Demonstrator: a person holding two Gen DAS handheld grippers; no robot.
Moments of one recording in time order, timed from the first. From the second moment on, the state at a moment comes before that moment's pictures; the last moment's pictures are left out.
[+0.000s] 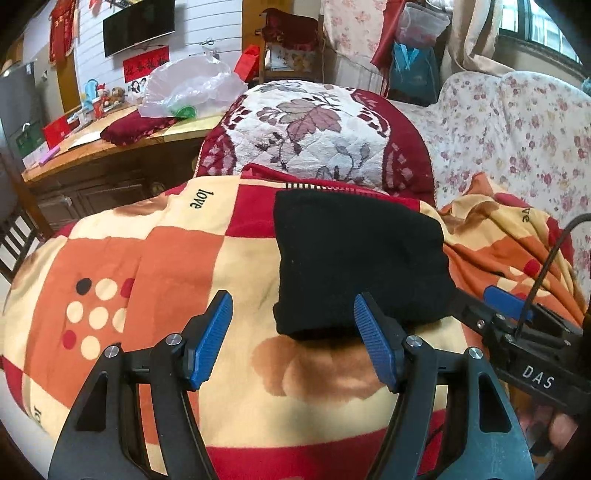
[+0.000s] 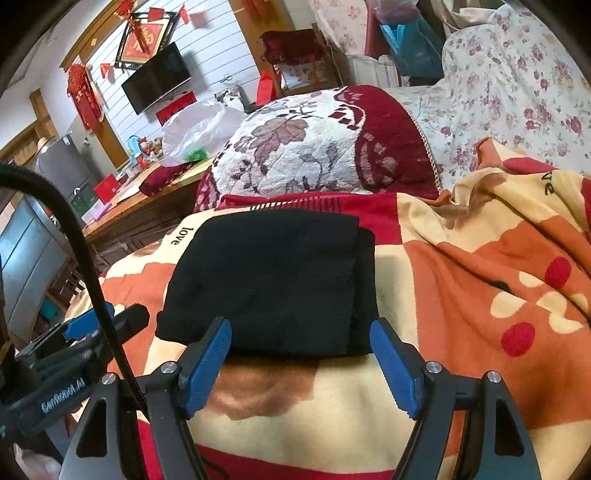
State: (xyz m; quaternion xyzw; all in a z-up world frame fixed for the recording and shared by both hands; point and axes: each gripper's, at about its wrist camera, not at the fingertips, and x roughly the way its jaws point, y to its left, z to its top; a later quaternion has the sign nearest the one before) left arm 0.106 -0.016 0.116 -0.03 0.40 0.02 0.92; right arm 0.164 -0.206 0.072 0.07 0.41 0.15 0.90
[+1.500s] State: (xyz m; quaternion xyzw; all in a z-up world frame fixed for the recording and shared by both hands) left arm 0.102 -0.015 0.119 -0.03 0.40 0.02 0.91; right arm 0.151 -0.189 0.076 0.07 0.41 0.16 0.89
